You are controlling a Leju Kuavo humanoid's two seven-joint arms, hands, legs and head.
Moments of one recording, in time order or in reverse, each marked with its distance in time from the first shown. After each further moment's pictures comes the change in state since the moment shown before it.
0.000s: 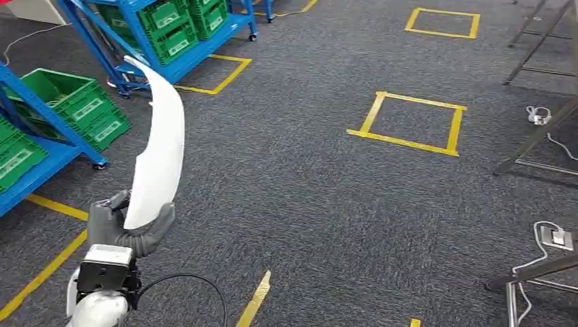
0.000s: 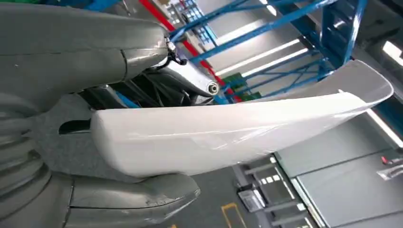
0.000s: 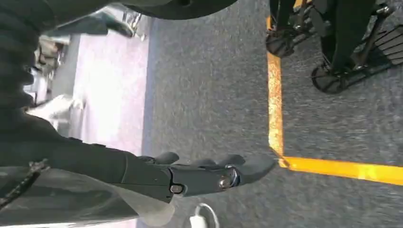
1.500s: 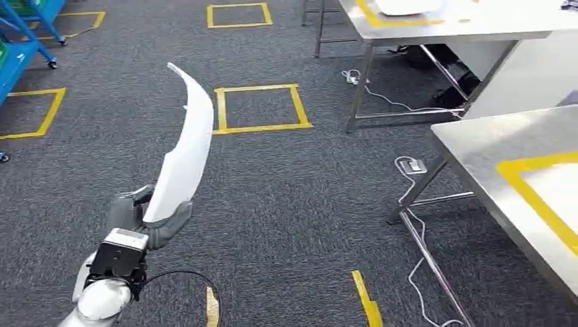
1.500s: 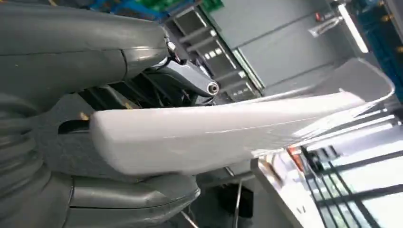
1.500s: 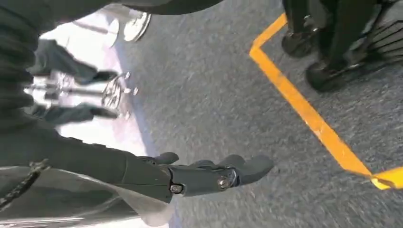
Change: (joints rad) left arm -0.071 0.020 -0.017 0.077 0.031 -0.126 0.040; right arm -0.025 -0.031 0.003 0.020 0.003 -0.013 0.003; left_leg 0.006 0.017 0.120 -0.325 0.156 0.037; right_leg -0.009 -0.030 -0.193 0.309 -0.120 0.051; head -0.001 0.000
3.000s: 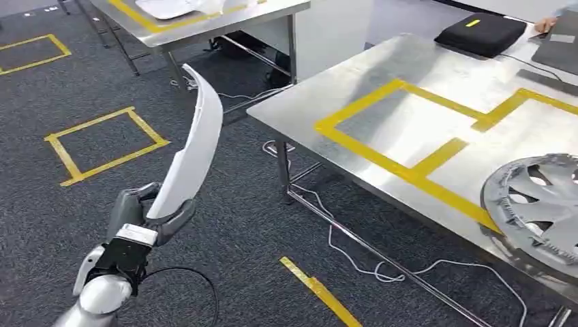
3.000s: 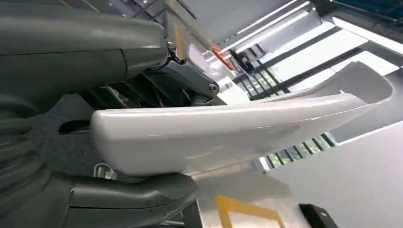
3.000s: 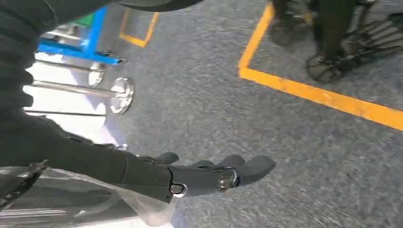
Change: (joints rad) left arm -0.036 0.026 -0.009 0.036 -0.021 -0.004 0.014; right arm -0.011 -0.032 0.012 0.048 0.017 -0.006 0.020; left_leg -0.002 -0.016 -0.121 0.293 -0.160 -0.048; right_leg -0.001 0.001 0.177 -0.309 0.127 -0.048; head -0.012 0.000
